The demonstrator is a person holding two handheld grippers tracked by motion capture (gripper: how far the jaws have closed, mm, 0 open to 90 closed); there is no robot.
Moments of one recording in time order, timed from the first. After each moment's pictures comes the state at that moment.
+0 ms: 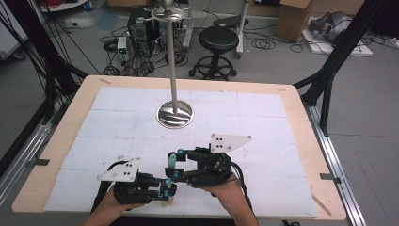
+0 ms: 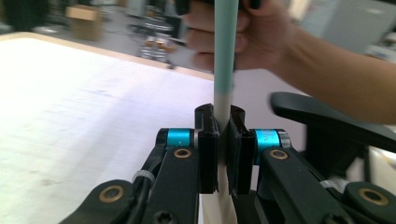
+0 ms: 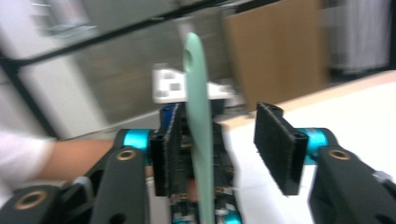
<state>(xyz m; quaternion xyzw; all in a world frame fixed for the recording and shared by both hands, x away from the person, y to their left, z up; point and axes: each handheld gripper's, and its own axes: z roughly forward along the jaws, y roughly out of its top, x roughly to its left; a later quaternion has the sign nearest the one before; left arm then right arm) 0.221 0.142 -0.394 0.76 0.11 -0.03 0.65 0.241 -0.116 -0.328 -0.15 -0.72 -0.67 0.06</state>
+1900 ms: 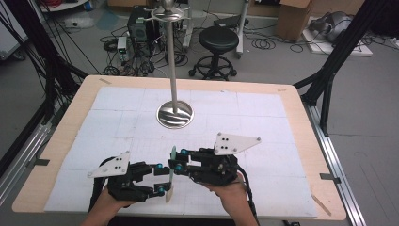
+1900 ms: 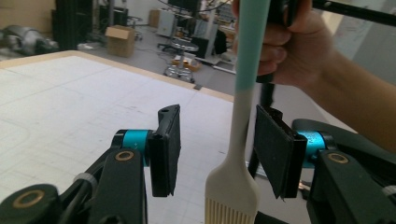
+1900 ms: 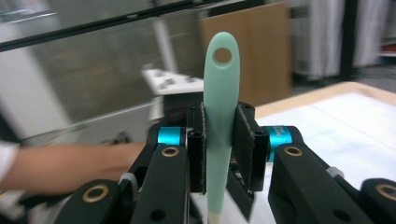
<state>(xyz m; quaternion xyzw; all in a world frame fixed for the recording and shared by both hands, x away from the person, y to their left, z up) 0.222 0.153 -0.384 0.72 0.14 -0.03 0.68 0.229 -0.124 -0.305 -0.13 -0.73 -0.67 0.03</state>
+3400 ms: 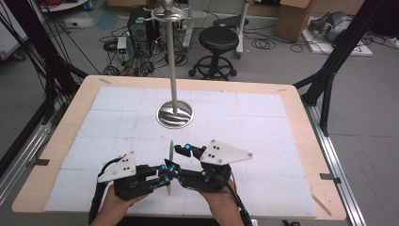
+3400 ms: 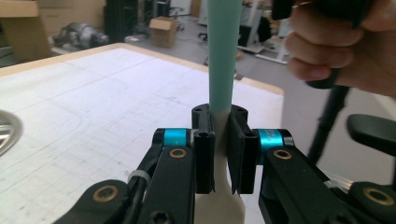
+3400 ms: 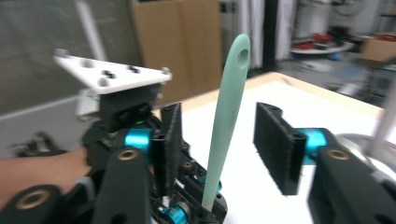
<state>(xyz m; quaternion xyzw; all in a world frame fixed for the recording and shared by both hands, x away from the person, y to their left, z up) 0.219 0.140 -0.384 0.75 0.19 0.07 0.63 0.209 -0.102 -0.310 -0.24 -0.74 -0.62 -0.12</state>
